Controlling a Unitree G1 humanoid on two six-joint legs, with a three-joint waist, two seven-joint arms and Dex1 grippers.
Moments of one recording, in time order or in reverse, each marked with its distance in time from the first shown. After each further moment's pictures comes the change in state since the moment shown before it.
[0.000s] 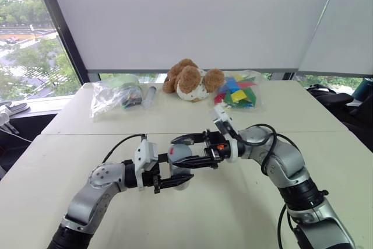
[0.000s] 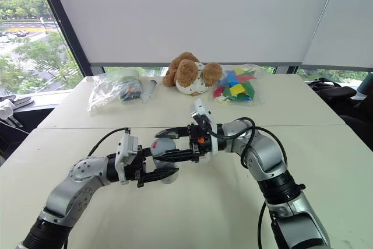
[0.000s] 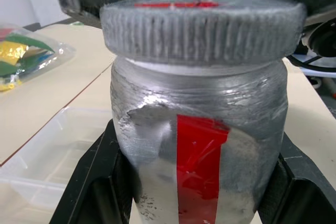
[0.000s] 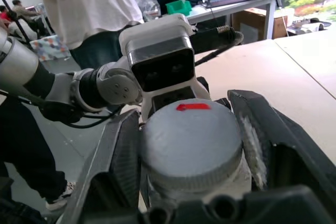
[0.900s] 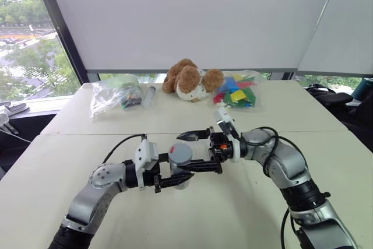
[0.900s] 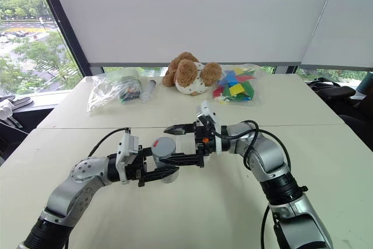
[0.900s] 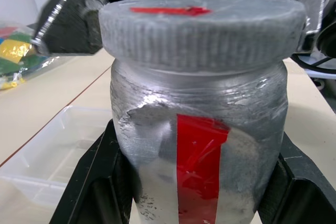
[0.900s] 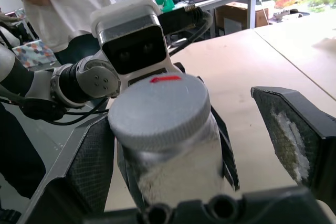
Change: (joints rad) left arm 0.000 -0.006 -0.002 0.007 0.003 -0.003 0.013; right arm 0.037 -0.034 -0.017 0.062 -0.017 -0.031 0.003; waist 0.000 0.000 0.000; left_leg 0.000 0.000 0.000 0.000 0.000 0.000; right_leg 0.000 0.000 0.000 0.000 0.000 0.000
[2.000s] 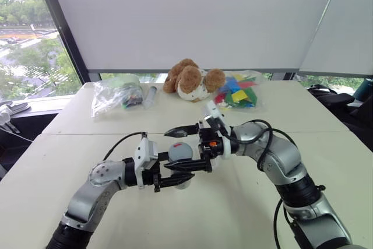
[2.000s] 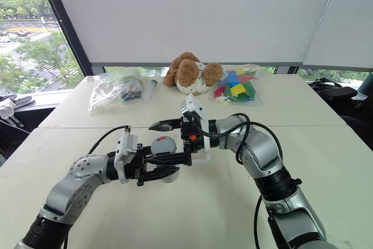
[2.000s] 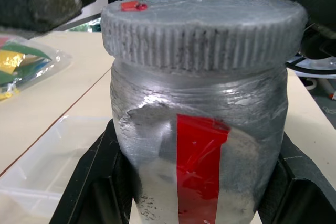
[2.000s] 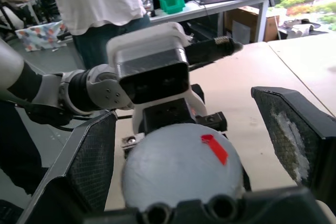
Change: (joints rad) left arm -0.019 0.006 -0.001 -0.009 -0.023 0.000 -0.021; right arm -0.088 0.046 0.051 -0.090 0.000 0.073 -0.095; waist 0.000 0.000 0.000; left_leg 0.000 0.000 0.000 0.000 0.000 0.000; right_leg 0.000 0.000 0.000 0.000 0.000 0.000
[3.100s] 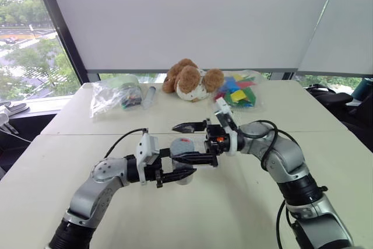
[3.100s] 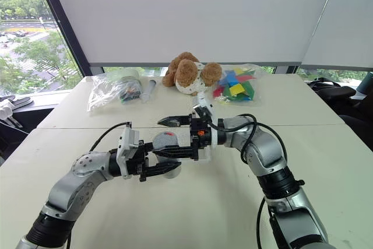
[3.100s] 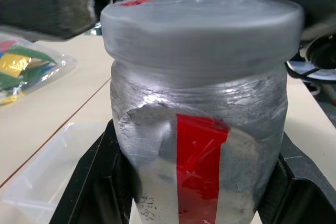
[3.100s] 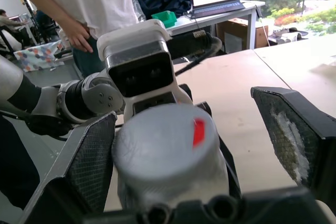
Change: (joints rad) left arm -0.020 0.001 0.004 0.000 -0.002 0.022 0.023; right arm 0.040 -0.038 -0.081 0.074 0.039 -0.052 0.073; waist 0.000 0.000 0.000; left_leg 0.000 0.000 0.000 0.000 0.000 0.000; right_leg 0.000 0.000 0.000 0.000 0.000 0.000
